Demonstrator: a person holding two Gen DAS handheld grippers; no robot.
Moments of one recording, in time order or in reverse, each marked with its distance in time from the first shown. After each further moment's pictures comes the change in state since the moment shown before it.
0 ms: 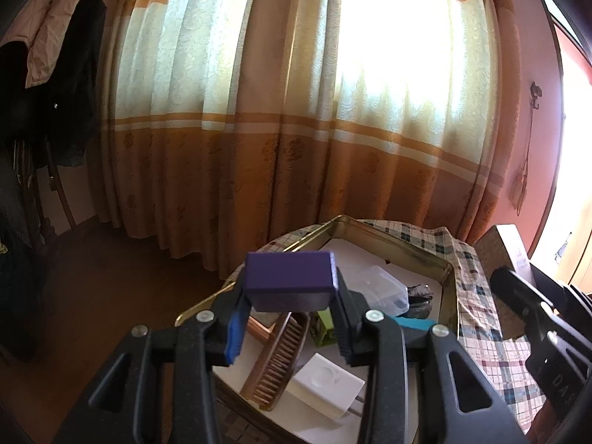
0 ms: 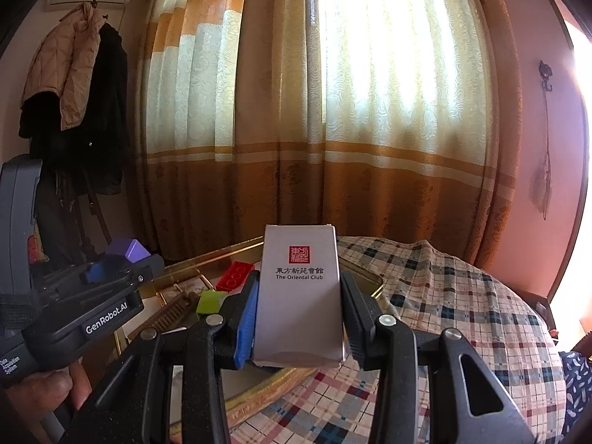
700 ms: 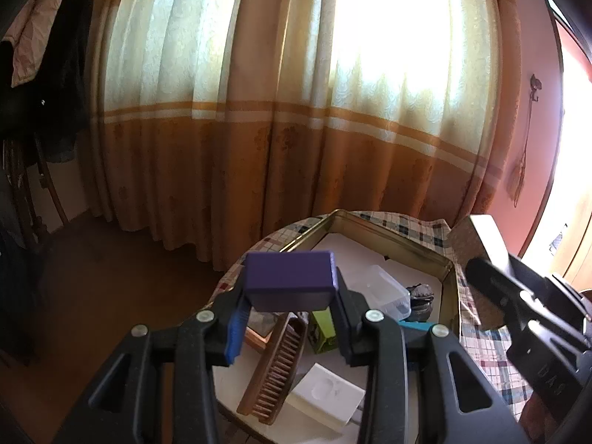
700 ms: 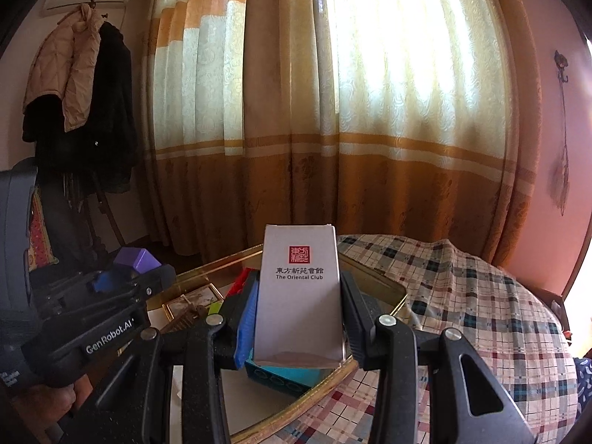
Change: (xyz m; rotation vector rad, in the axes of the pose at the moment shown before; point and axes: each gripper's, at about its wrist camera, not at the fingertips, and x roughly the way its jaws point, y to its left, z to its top) left arm 0.017 0.003 0.014 0.015 0.070 -0.024; right arm 0.034 0.003 0.014 0.022 0.066 0.064
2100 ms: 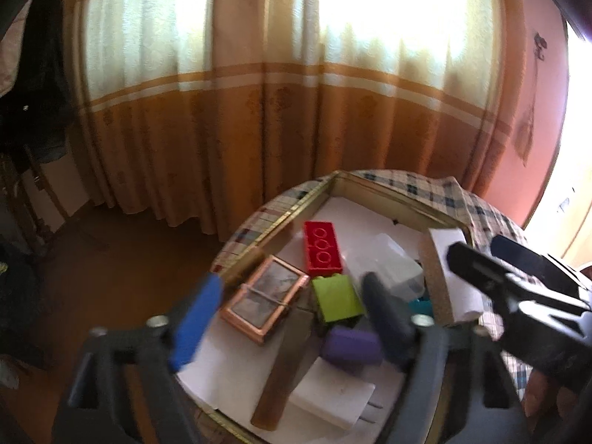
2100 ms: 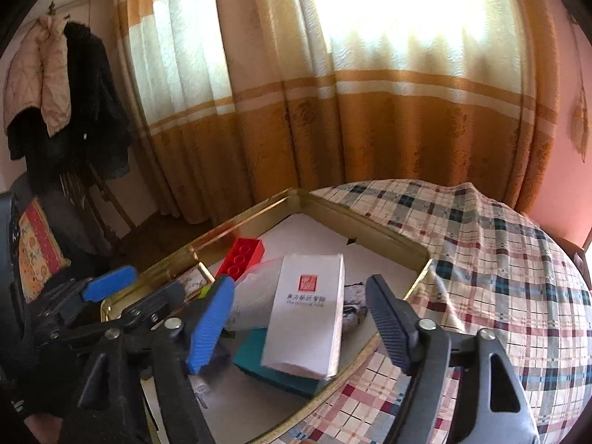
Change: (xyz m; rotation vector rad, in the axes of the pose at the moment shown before) left arm 0.025 -0.018 0.004 0.073 0.156 0.040; right arm 0.041 -0.028 0.000 0.139 0.177 0.060
